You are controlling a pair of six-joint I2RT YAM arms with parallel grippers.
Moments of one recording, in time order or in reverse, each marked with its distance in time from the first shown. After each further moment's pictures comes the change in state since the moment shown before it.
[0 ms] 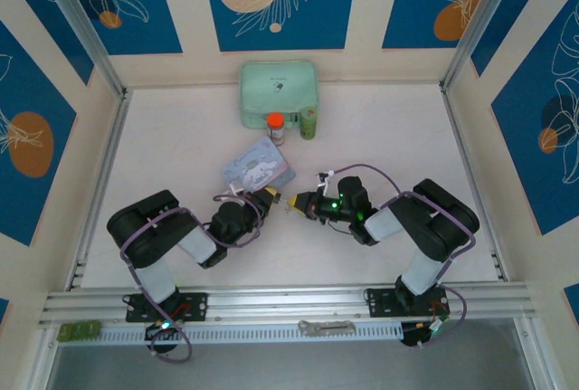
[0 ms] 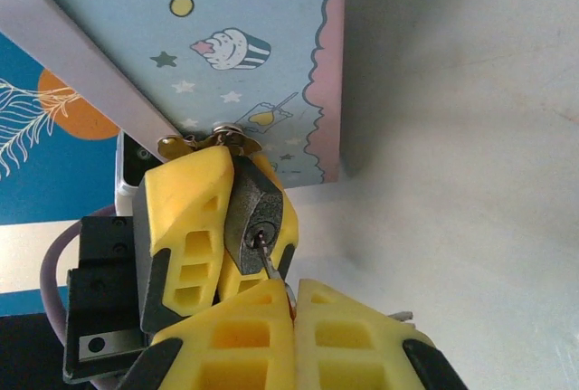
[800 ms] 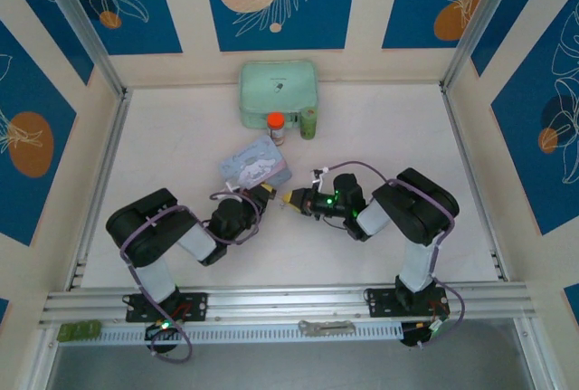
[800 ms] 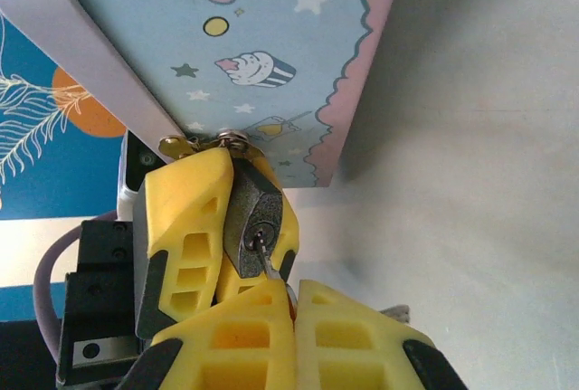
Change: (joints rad) left arm 0.027 0.000 0.015 -0.038 -0.036 0.000; right arm -0.009 0.169 0.076 0.148 -0.057 0.022
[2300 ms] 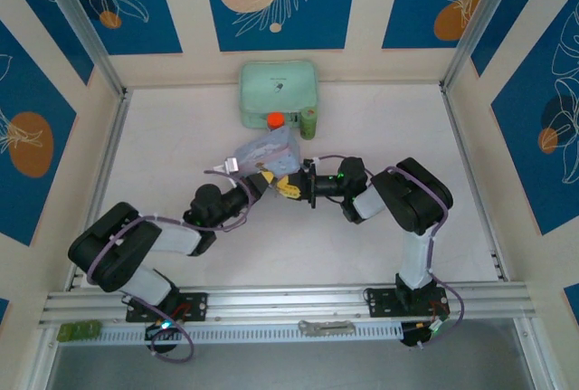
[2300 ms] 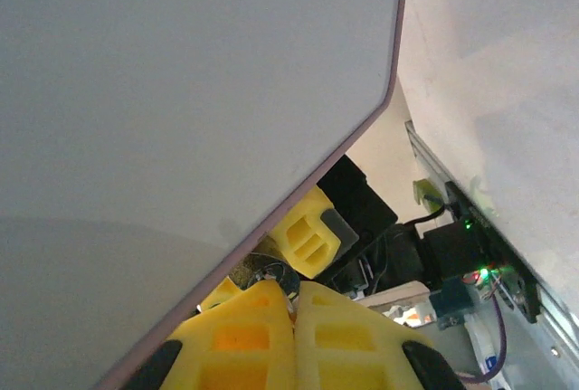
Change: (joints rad) left arm 0.154 -0.248 0.018 -0.061 0.411 0.351; right arm -0.083 0.068 0.167 0.246 -0.407 0.749
